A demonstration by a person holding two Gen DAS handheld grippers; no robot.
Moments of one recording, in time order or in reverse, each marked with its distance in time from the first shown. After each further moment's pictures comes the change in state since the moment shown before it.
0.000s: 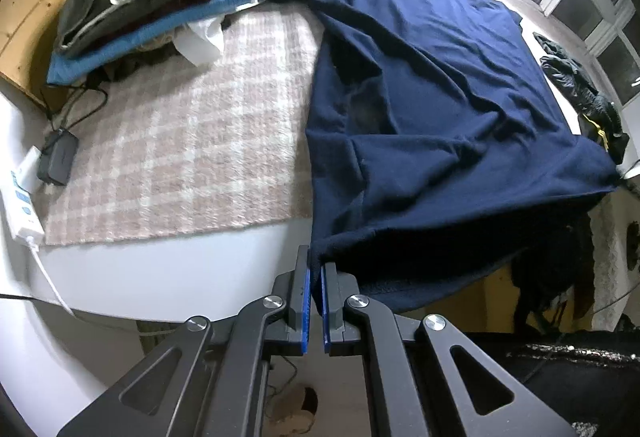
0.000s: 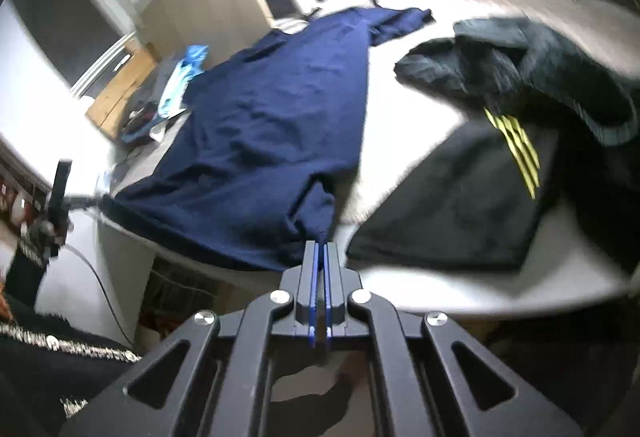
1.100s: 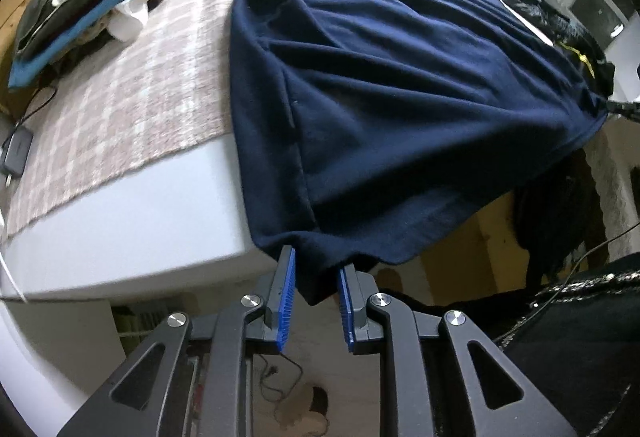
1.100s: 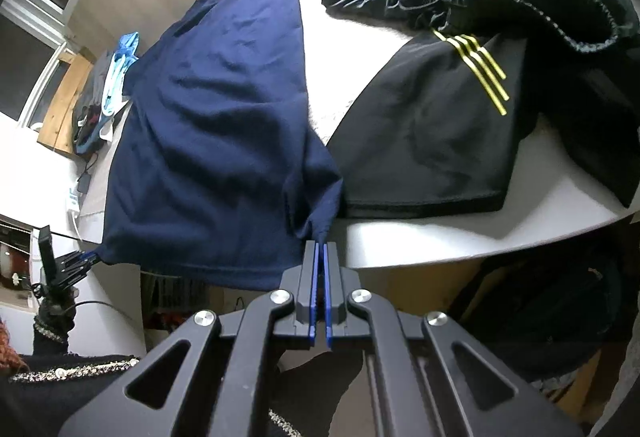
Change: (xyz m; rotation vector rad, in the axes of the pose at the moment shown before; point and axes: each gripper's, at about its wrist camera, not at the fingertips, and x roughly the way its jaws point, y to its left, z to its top) left arm 0.047 -0.058 -0.059 0.156 -0.005 0.004; right arm 0.009 -0.024 0.024 0.164 0.137 -0.095
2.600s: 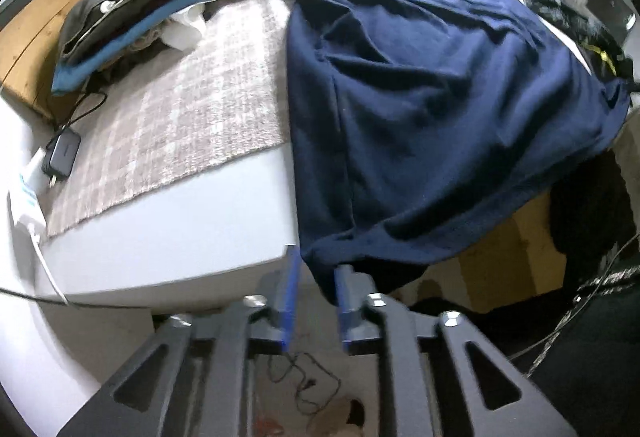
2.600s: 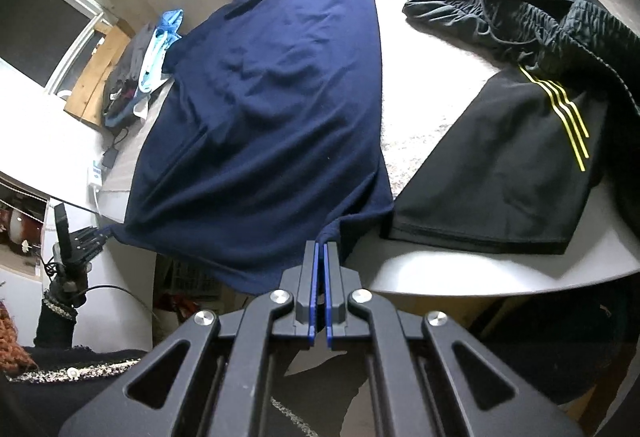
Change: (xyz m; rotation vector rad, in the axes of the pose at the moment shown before) left arm -0.007 0.024 -0.009 0.036 -0.056 0.155; right arm 0.004 0.048 0.014 -0.113 0.017 0.090
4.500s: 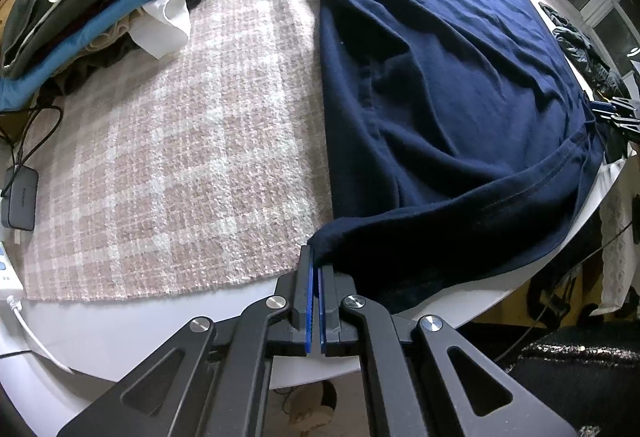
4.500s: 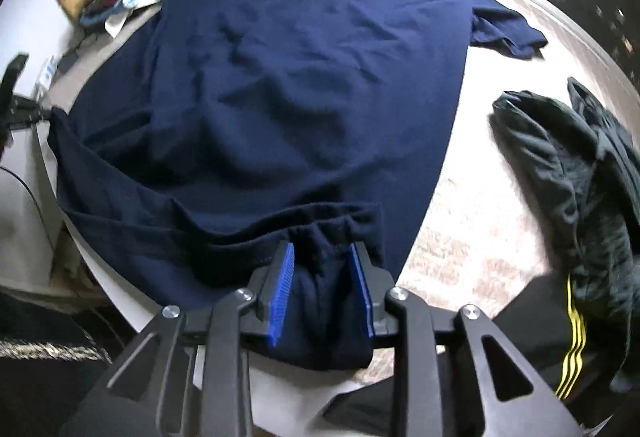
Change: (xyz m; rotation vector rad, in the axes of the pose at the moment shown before) left arm 0.024 0.061 0.066 -0.090 0.153 -0.169; right arm 0.110 0.047 0.100 -0.479 0.123 -0.259
